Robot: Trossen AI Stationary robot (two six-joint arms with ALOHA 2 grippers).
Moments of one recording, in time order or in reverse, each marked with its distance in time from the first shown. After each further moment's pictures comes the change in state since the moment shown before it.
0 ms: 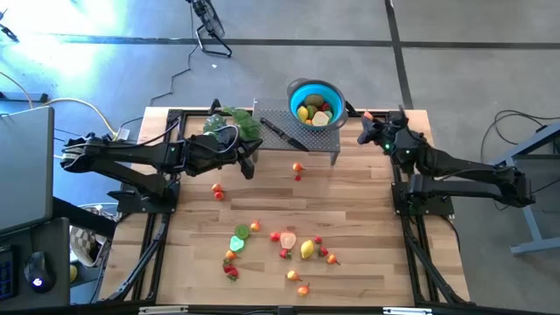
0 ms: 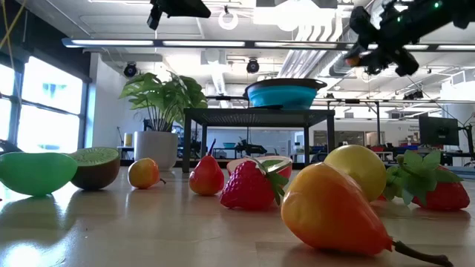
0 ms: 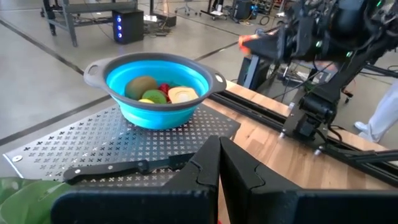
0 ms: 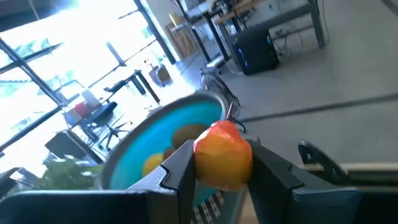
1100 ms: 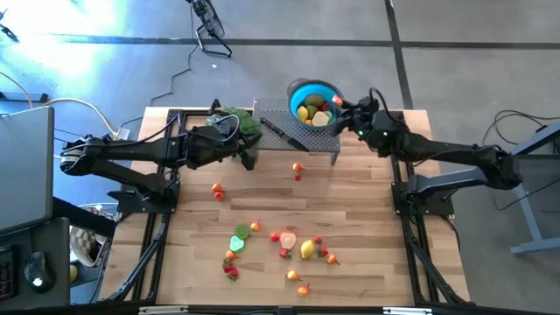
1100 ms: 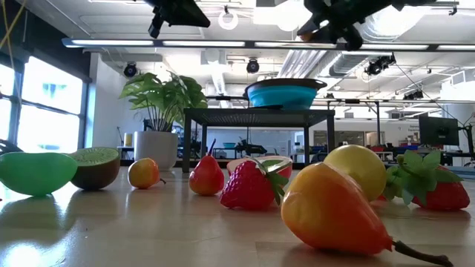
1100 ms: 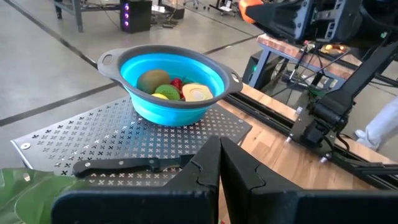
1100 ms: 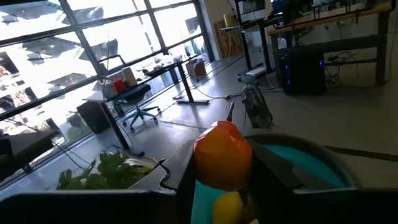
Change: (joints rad) left arm 0.092 0.000 0.000 -0.019 0.075 -0.060; right arm 0.002 0.422 0.315 0.215 -0.173 -0.277
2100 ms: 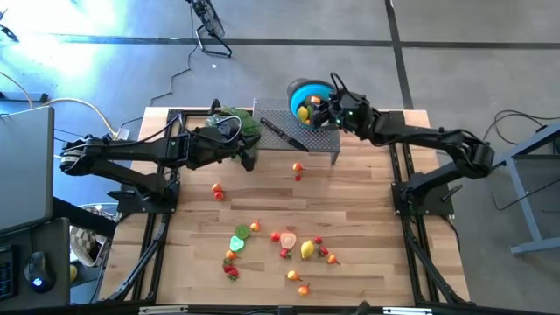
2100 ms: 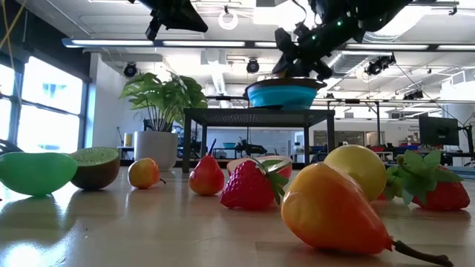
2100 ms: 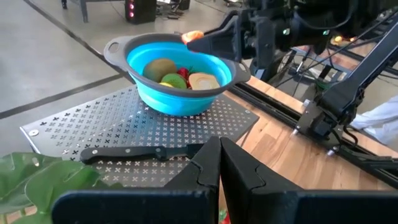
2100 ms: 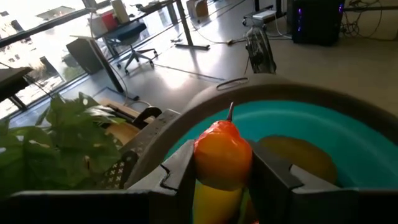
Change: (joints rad) left arm 0.001 0.000 0.000 -0.048 -0.011 -0.026; right arm -0.193 0.316 0.129 -0.054 -0.291 0.016
